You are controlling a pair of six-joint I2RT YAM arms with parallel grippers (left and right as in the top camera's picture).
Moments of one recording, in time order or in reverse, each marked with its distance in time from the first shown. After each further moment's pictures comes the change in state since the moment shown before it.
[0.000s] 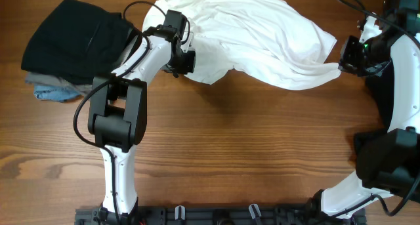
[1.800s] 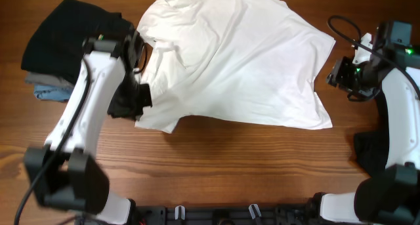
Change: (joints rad) left arm 0.142 -0.570 -0.242 -0.757 -0.145 -0.258; right arm 0.000 -0.249 -0.380 0.223 -0.020 0.025
